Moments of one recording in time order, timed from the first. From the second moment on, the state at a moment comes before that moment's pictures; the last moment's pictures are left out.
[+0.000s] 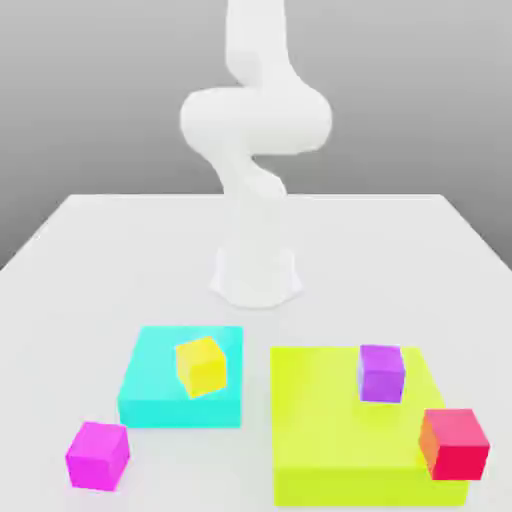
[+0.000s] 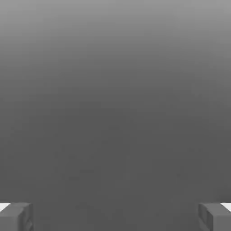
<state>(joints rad) -0.01 -0.71 -0.02 -2.32 0.00 2.34 0.78</state>
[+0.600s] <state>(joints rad) -0.08 -0.05 -0.22 -2.43 0.05 2.60 0.55</state>
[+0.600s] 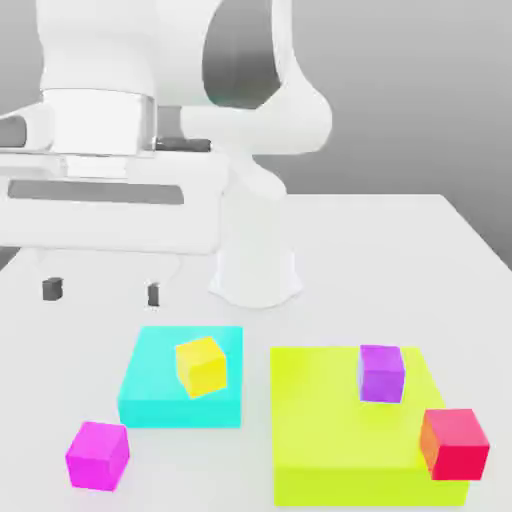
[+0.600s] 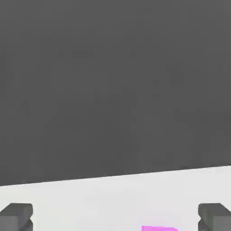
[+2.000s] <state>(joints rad) 0.26 0.15 0.16 -2.30 -0.03 2.45 0.37</state>
